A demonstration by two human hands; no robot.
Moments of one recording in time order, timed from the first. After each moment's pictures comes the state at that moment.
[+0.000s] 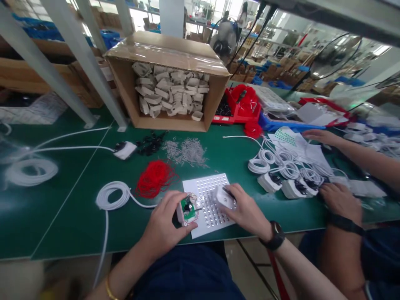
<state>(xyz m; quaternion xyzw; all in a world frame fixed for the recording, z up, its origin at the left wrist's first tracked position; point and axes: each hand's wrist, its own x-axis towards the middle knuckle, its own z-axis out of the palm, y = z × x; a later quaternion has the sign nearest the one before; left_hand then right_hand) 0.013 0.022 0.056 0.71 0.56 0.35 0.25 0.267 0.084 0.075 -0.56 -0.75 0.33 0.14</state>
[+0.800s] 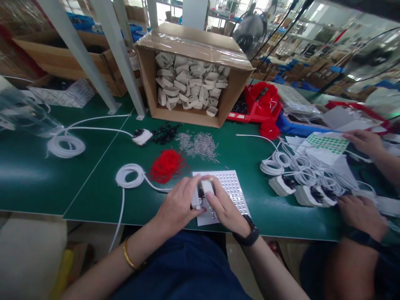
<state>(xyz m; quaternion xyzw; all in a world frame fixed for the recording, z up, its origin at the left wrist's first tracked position) 0.023 0.025 0.068 0.75 0.57 0.29 0.15 0.192 0.070 0.078 -0.36 -0.75 0.49 0.26</state>
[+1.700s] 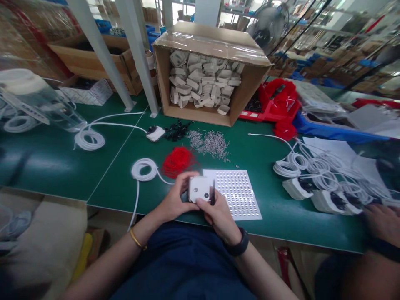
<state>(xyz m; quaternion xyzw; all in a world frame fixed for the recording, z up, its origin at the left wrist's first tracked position) -0.010 0.013 0.023 0.51 0.42 0.53 0.54 0.146 0.032 0.043 -0.44 -0.44 0.72 0.32</state>
